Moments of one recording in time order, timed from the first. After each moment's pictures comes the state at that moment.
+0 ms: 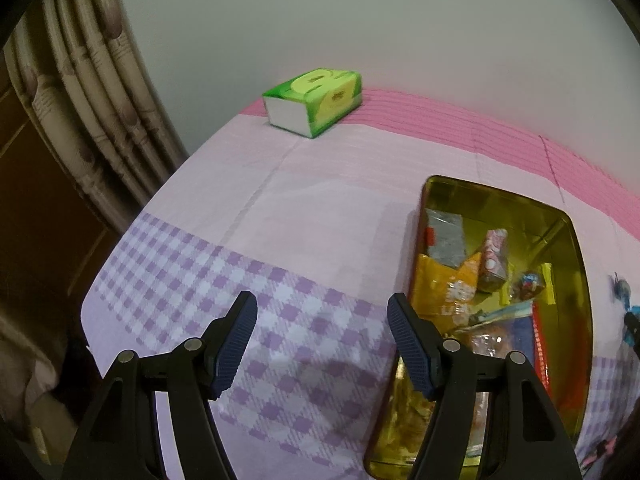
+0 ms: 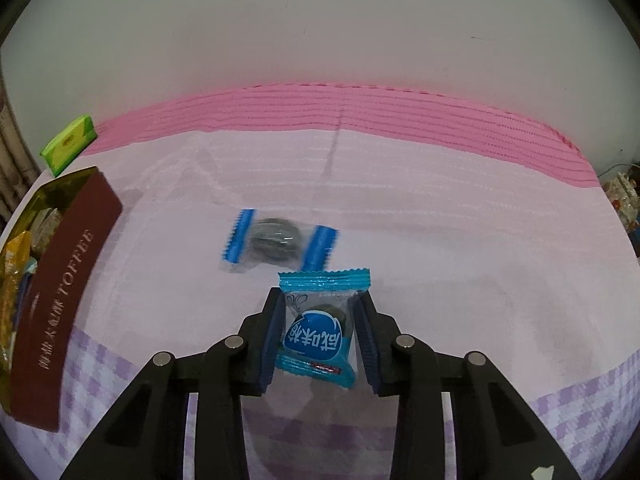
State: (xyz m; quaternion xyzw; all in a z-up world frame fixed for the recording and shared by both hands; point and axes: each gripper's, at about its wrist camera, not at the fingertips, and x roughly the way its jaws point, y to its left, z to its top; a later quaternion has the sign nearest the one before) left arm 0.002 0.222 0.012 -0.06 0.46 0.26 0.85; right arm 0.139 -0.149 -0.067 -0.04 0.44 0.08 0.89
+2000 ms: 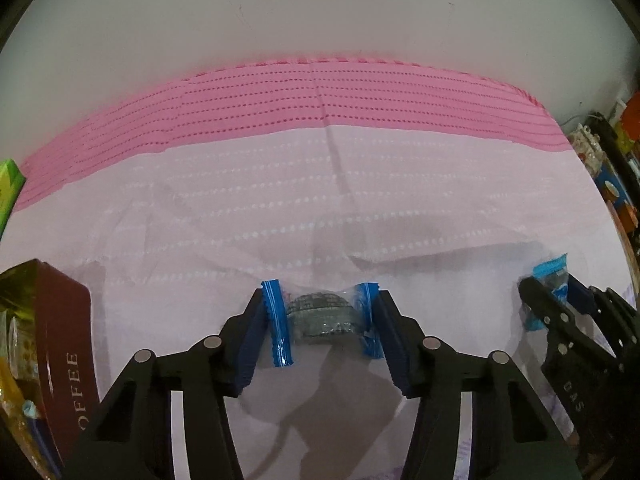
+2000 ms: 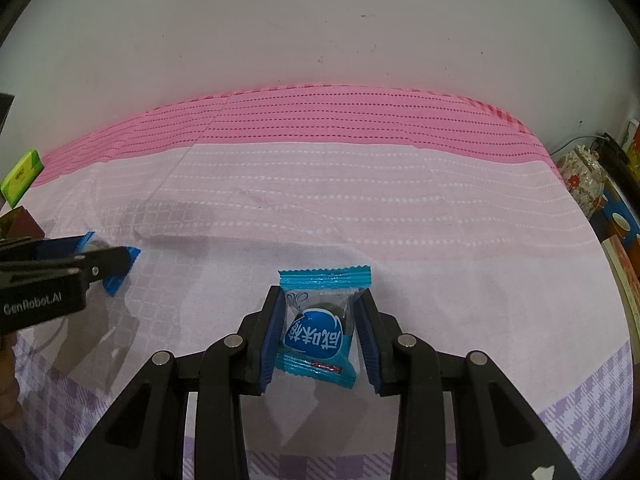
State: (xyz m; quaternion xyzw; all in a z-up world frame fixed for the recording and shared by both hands) left arm 0.191 -0.098 -0.066 0.00 0.52 -0.05 0.85; right arm 0.166 -0.260 -0.070 -0.02 0.44 0.03 0.90
